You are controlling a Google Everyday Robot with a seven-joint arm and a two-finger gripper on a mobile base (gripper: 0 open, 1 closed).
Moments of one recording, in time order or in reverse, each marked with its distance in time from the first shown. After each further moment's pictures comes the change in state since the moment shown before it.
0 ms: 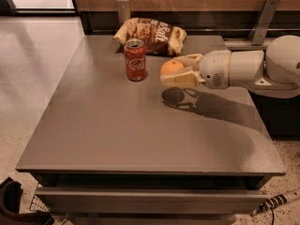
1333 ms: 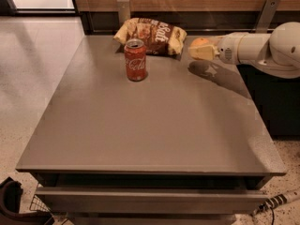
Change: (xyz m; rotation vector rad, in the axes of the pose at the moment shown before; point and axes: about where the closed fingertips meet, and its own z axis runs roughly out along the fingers) arm 0.031 -0.181 -0.037 0.405 0.053 0.142
